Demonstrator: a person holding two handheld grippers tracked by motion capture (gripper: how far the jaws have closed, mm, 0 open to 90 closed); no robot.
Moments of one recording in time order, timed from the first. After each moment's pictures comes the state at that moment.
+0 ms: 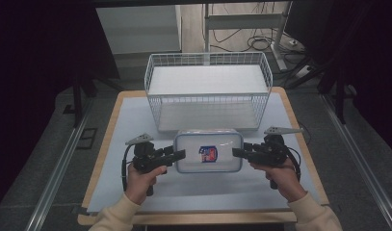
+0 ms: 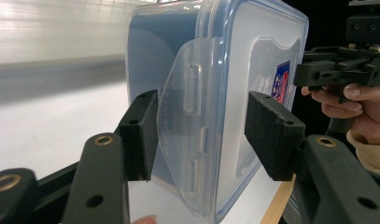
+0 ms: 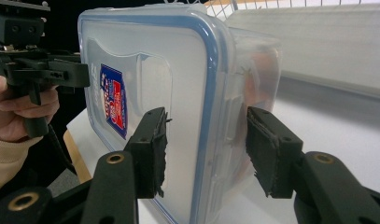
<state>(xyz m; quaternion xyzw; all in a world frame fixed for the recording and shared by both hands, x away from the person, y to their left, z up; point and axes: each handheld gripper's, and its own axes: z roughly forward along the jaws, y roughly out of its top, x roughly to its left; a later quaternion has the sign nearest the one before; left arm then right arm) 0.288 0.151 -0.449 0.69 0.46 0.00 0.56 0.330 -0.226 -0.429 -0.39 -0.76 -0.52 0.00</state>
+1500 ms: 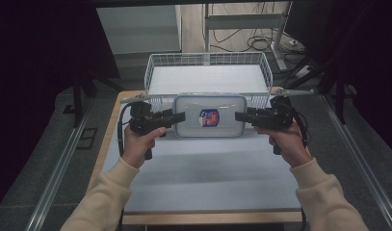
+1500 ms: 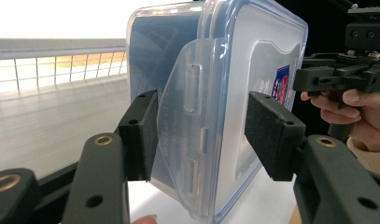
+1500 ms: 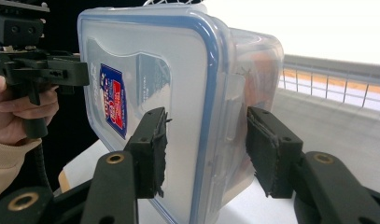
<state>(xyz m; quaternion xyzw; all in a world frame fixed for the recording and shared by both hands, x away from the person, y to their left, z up) 0.343 0.155 -0.362 0.69 0.44 0.04 0.58 0.381 -0.222 -0.347 -0.36 -0.75 -0.55 -0.04</state>
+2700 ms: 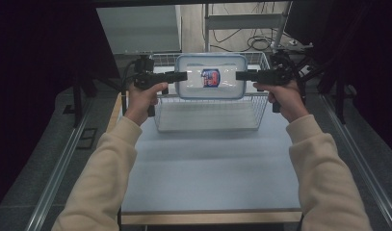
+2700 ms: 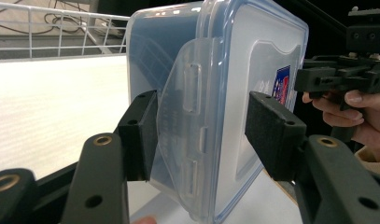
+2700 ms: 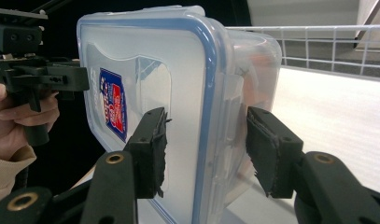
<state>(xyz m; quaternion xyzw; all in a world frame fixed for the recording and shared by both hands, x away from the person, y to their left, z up) 0.444 0.161 -0.310 0.69 0.43 0.03 0.58 0.470 -0.216 -0.285 -0.38 -0.75 -0.54 -0.04</state>
